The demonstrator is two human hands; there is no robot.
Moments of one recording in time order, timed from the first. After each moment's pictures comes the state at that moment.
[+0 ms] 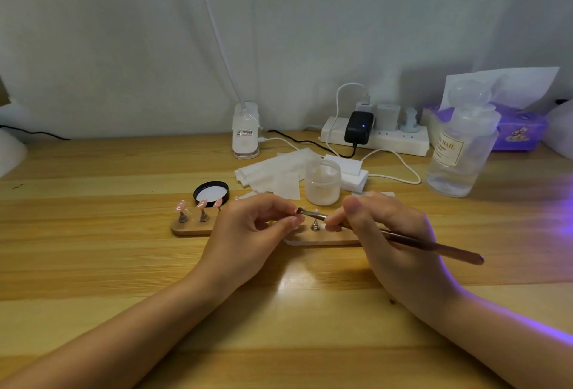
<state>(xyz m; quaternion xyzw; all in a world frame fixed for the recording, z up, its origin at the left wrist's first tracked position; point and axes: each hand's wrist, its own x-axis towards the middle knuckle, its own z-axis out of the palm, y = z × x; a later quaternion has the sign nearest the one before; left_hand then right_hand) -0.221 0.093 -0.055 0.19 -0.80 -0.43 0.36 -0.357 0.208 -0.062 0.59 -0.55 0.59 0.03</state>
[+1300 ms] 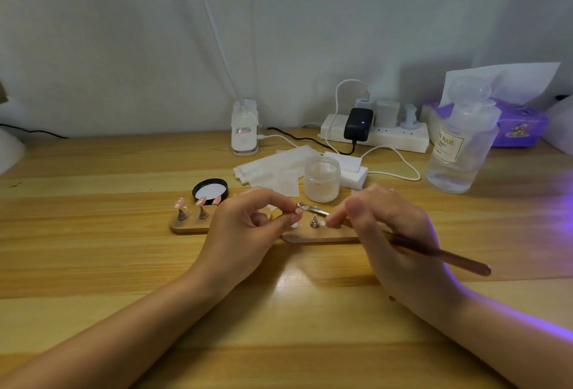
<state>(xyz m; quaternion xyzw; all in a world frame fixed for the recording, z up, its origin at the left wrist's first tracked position) -0.219 0.092 -0.058 0.19 -0.81 -0.41 0.37 -0.354 0.209 -0.058 0.61 -0.55 0.57 0.05</state>
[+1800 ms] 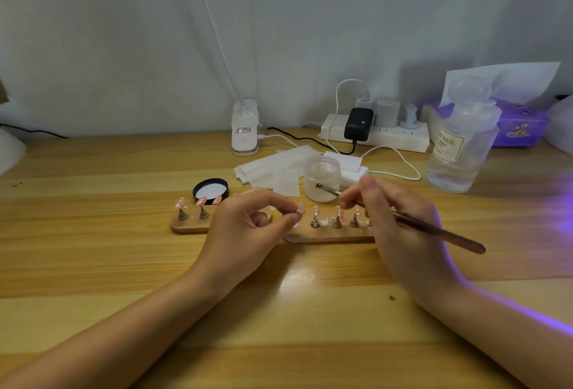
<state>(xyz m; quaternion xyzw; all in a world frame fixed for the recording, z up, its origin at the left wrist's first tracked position) -0.218 0.093 -0.057 0.19 -0.81 -0.41 0.38 -0.359 0.208 -0.057 0.51 -0.60 0.61 -0.02</state>
